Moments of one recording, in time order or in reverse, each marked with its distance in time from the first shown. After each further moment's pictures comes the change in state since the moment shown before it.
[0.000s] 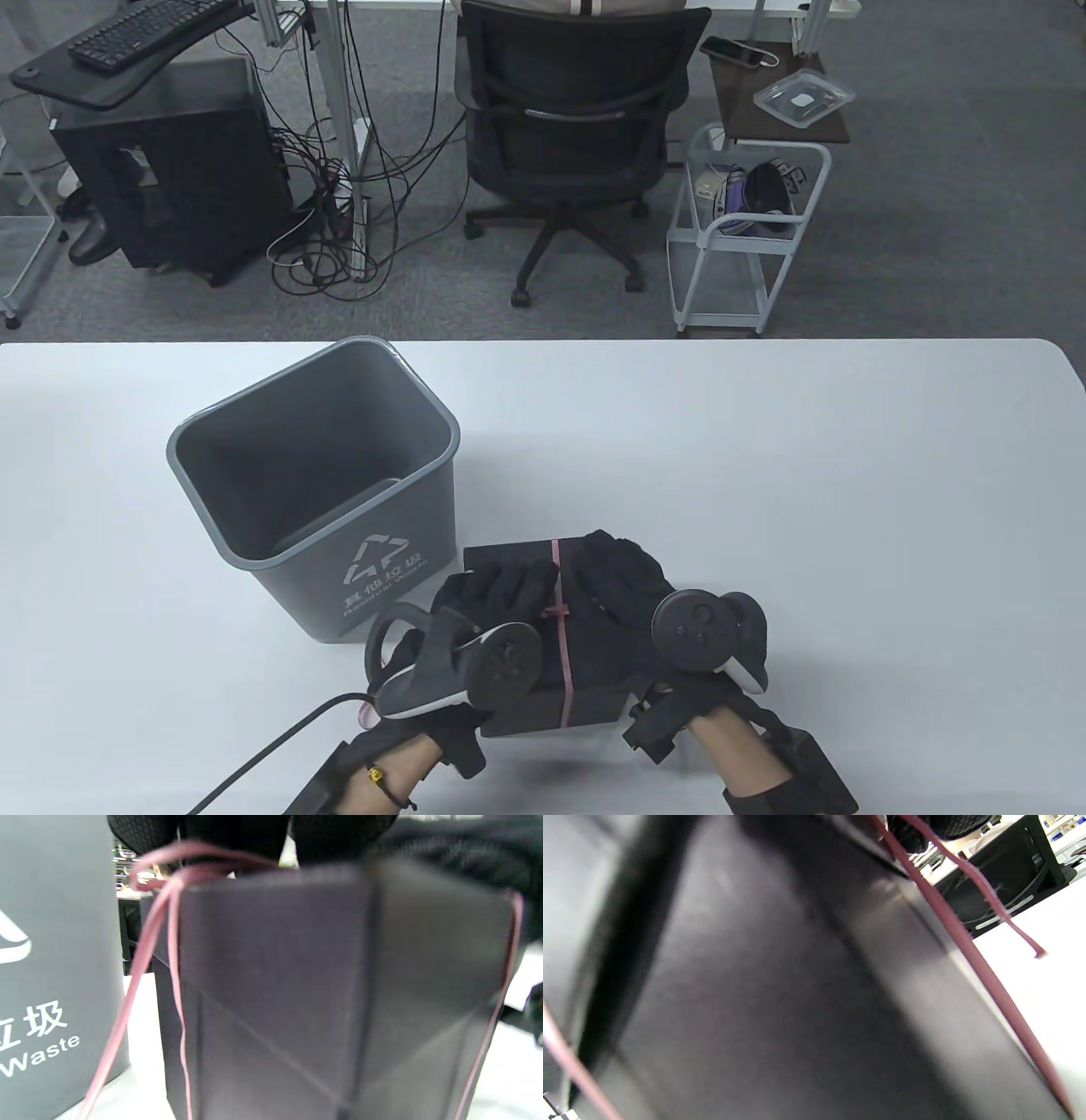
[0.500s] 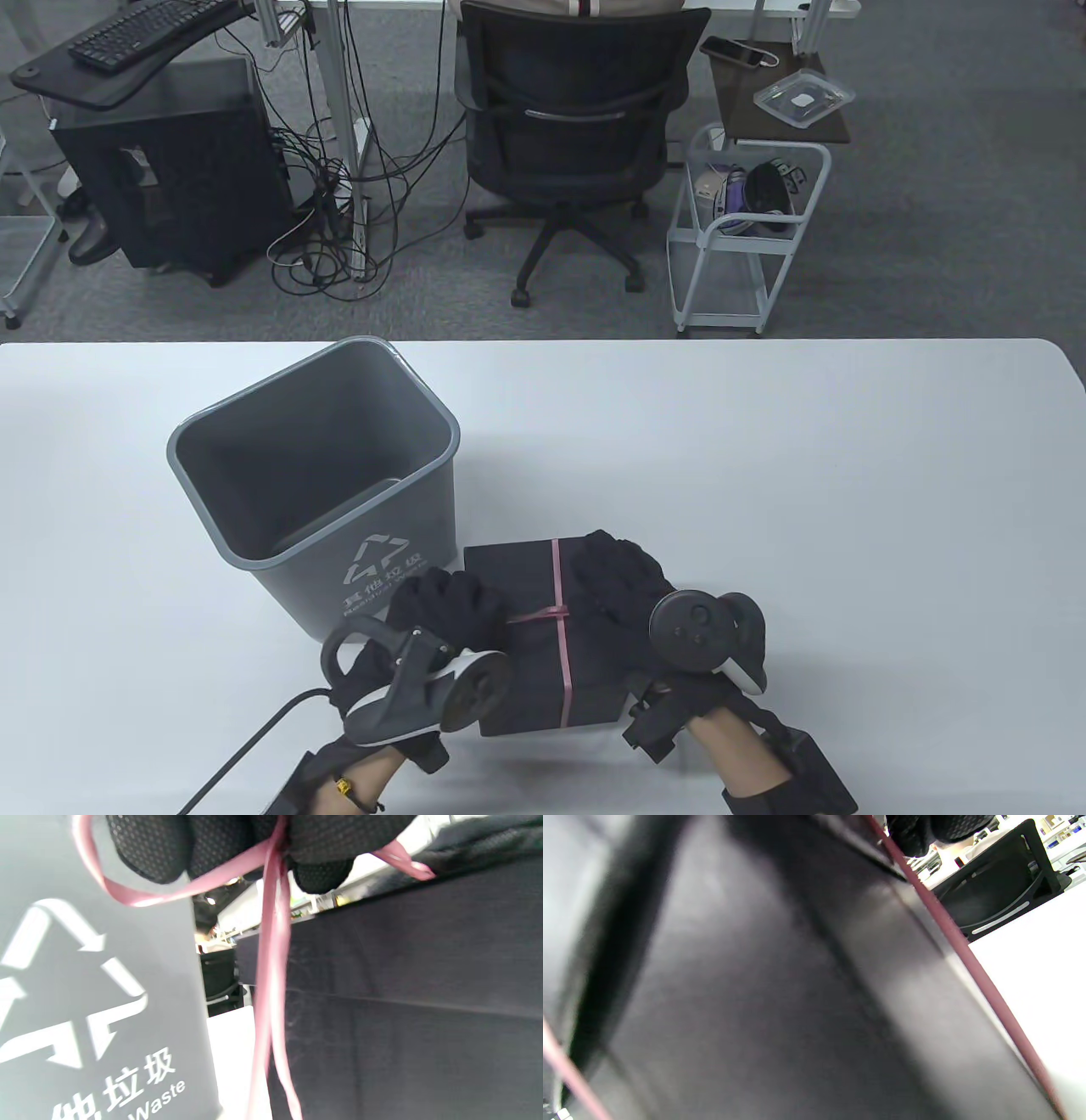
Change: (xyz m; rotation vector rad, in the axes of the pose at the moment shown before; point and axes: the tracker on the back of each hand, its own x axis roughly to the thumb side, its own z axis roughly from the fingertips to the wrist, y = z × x) left_hand -0.041 0.000 0.038 0.224 0.098 -0.102; right_hand 0.001 0.000 0.000 -0.007 0.005 0.023
